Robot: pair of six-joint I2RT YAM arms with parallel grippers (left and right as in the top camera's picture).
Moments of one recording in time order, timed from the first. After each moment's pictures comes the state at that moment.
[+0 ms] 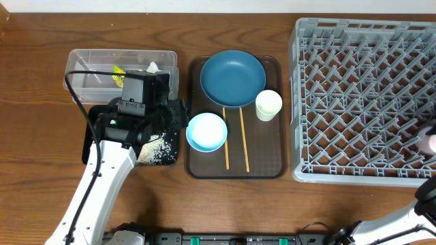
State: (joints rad) left arm -0.19 1.29 1.04 -0.71 0.26 -0.28; right arm -0.83 1.92 1.66 -1.25 -0.12 0.10
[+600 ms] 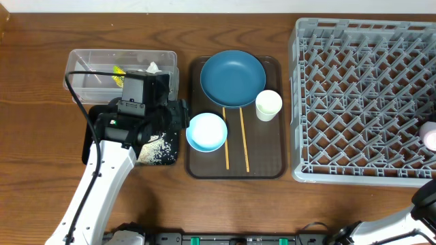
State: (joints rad) left arm -0.19 1.29 1.04 -0.72 0.26 -0.28; right arm -0.83 1.87 1.69 -1.28 -0.22 0.09
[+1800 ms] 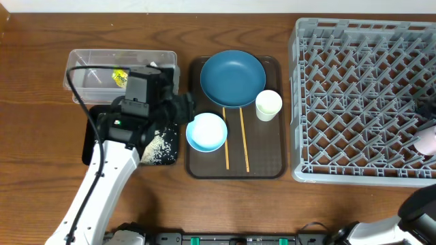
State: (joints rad) left arm -0.24 1.29 1.04 -0.57 0.25 -0.28; right arm -0.71 1.74 1.69 -1.36 -0.36 0.01
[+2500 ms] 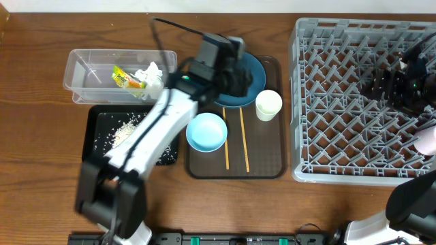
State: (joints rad) left arm -0.50 1.80 1.42 -0.45 0.25 -0.28; right arm -0.41 1.74 1.69 -1.34 -0.41 -0.08
